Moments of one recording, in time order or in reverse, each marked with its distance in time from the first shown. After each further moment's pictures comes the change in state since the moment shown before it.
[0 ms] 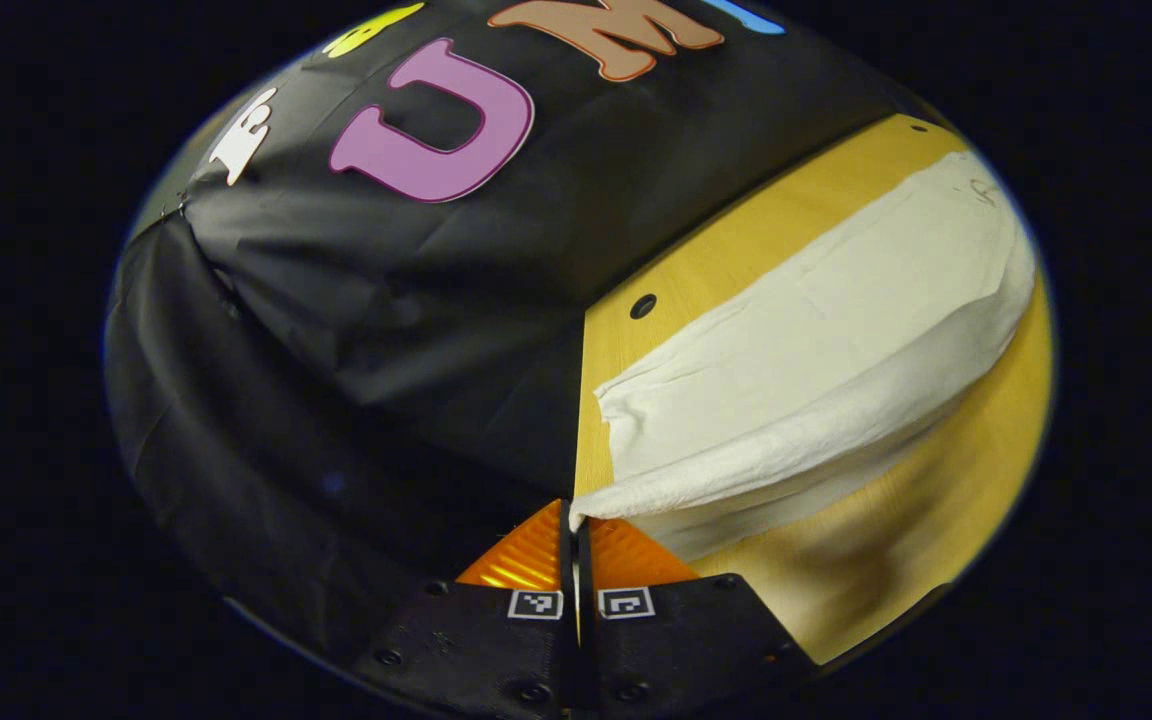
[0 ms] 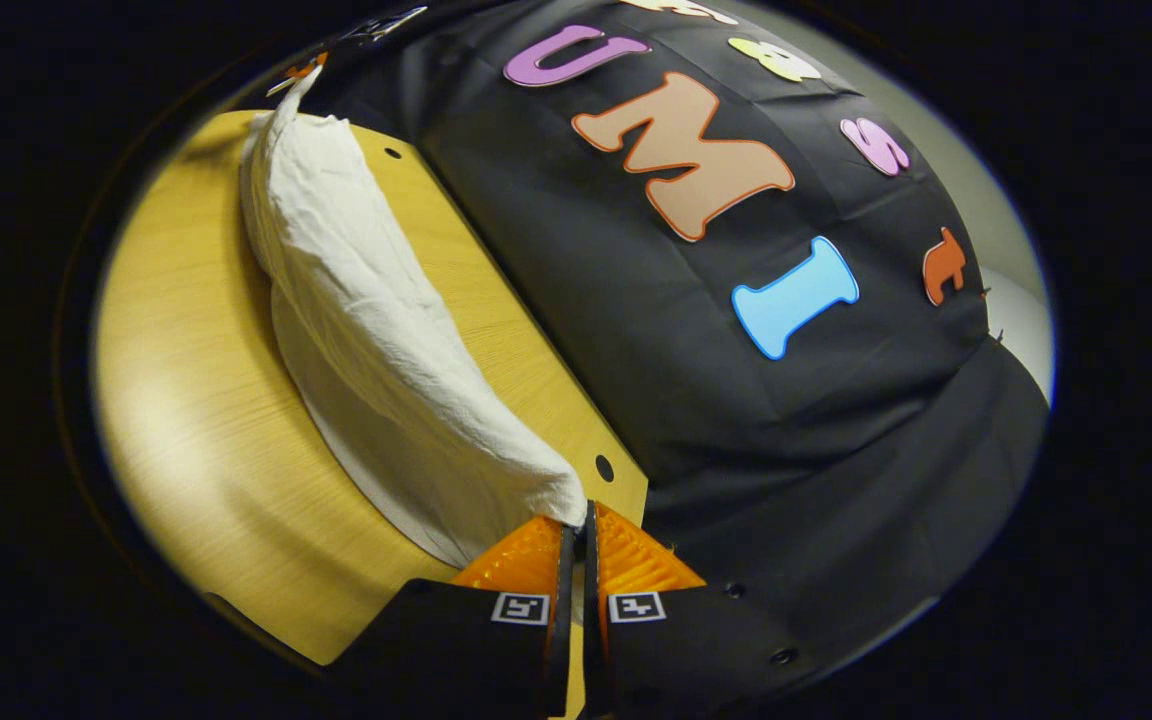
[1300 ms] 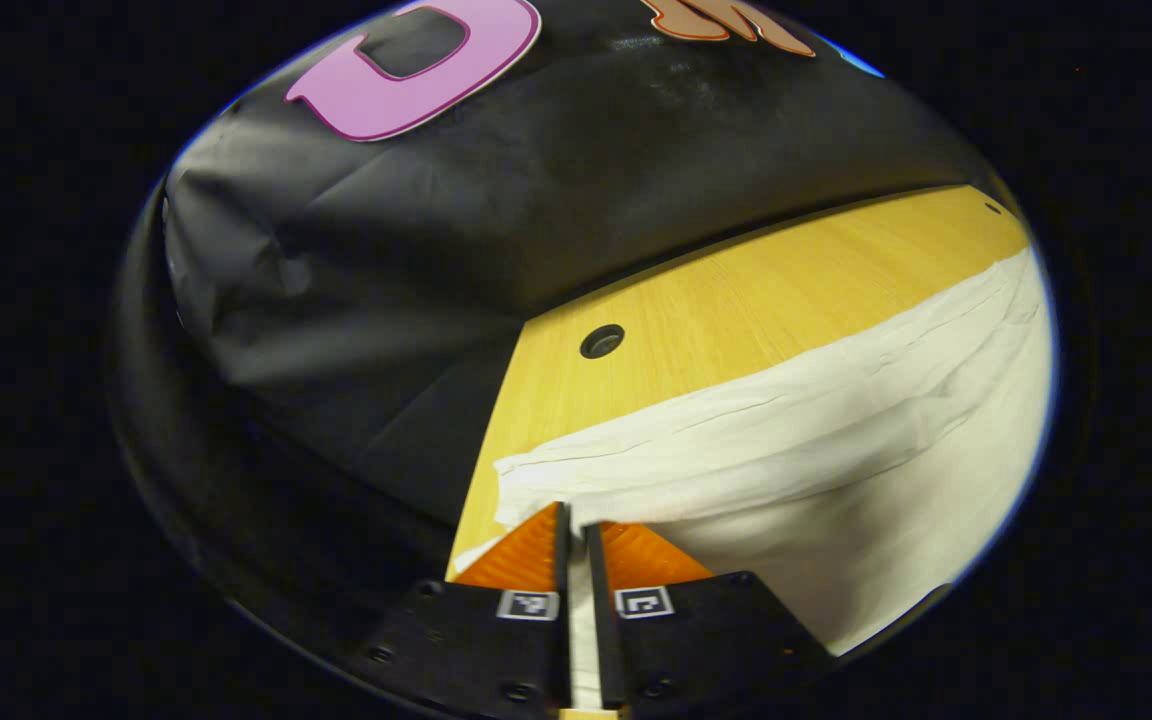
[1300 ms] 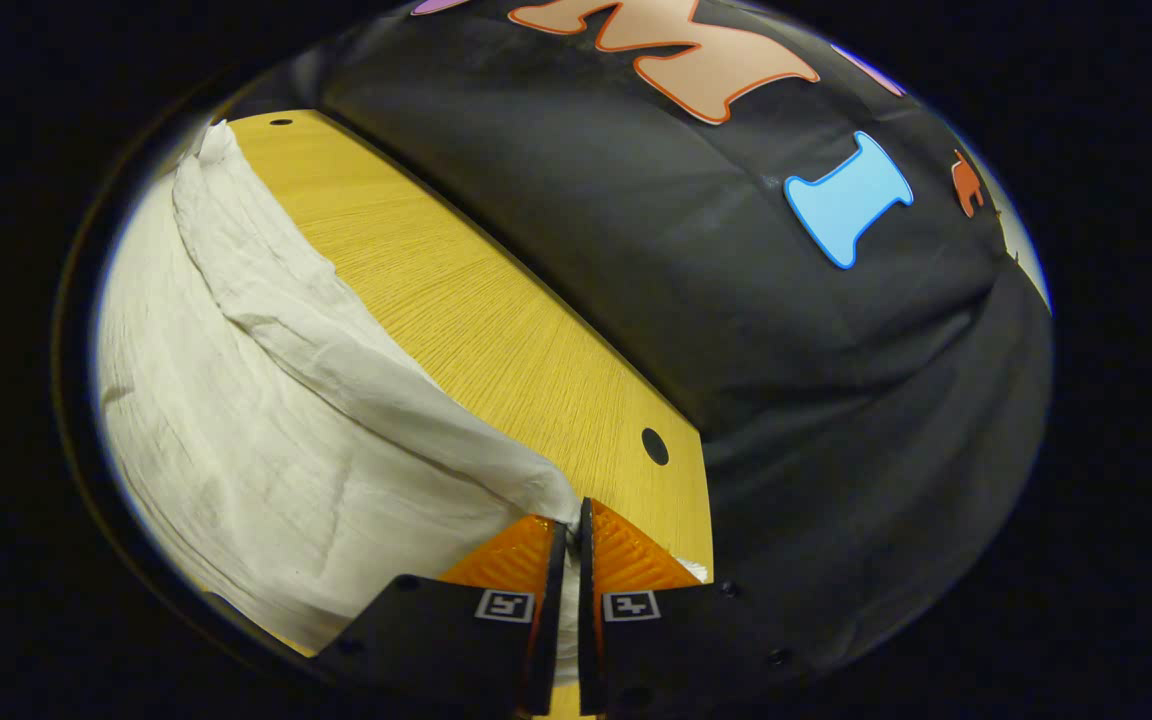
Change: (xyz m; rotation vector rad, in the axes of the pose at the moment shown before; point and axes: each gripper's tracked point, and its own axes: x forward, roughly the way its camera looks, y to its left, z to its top) left arm 0.150 -0.081 0.045 -0.214 0.014 -0.210; right arm 0.159 0.070 -0.011 0.195 0.275 0.017
